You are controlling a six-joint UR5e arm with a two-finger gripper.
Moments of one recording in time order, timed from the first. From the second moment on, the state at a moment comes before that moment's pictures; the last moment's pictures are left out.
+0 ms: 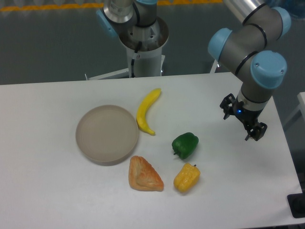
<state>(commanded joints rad) 2.43 -1.97 -1.41 -1.29 1.57 1.58</state>
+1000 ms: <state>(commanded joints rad) 2.23 -2.08 -1.35 -1.18 1.47 1.12</state>
